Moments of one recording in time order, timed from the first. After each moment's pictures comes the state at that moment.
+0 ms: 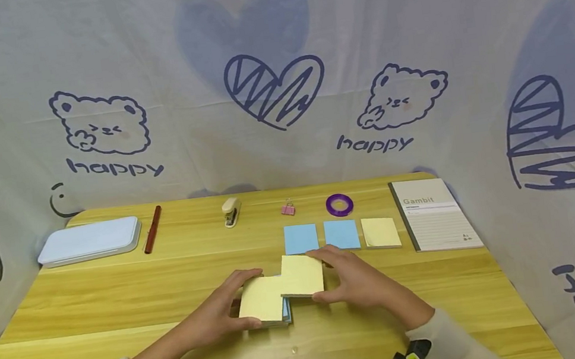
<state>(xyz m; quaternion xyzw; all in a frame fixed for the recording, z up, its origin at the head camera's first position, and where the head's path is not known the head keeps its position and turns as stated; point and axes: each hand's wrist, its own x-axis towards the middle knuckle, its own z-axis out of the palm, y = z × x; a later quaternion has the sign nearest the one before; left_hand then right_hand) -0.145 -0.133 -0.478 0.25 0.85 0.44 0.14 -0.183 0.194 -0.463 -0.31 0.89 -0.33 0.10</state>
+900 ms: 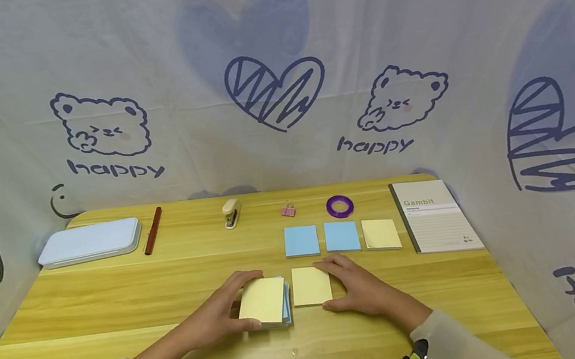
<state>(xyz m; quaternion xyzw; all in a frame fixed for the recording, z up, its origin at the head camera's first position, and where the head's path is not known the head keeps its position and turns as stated) -0.144 -0.134 -0.476 0.25 0.85 0.45 0.15 -0.192 0.214 -0.514 -0.33 0.89 -0.31 0.10</state>
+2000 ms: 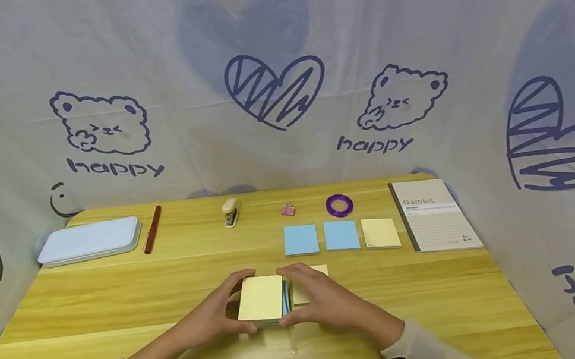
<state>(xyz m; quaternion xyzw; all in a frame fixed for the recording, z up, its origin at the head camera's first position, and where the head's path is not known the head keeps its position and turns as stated) -0.143 -0.140 -0.479 0.23 0.81 0.52 0.18 -0.160 0.142 -0.471 -0.31 0.86 -0.38 0.14</state>
